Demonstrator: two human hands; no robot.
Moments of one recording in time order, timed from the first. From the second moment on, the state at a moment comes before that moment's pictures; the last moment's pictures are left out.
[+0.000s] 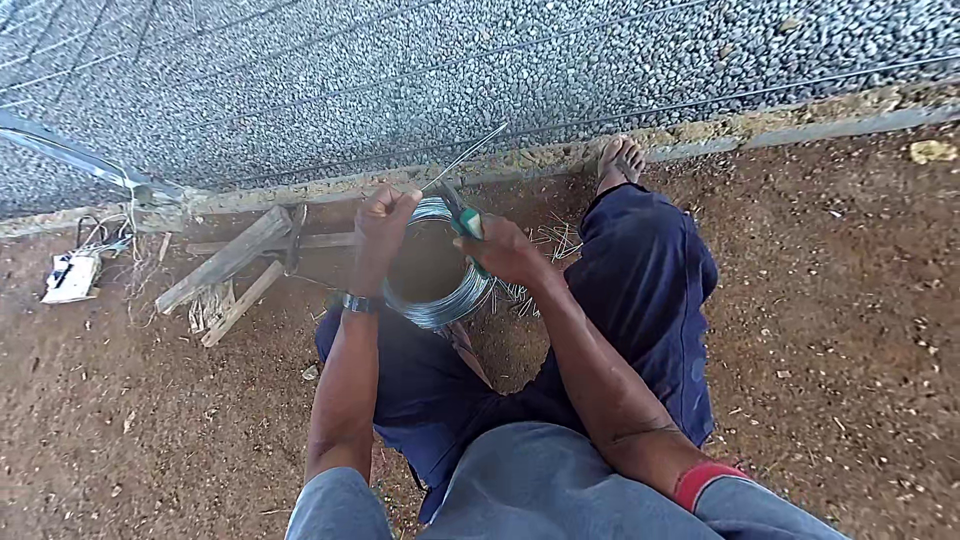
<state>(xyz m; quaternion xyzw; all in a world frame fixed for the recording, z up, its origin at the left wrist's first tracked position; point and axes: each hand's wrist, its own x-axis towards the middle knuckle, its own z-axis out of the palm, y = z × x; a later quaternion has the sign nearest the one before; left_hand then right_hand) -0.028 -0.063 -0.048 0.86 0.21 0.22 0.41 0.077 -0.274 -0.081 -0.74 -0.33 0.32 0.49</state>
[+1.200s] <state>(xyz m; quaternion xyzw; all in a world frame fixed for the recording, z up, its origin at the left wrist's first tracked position) -0.023 -0.071 -0.063 0.89 0.21 0.11 0.38 0.086 -0.274 -0.085 -0.83 -0.29 0.21 0.42</state>
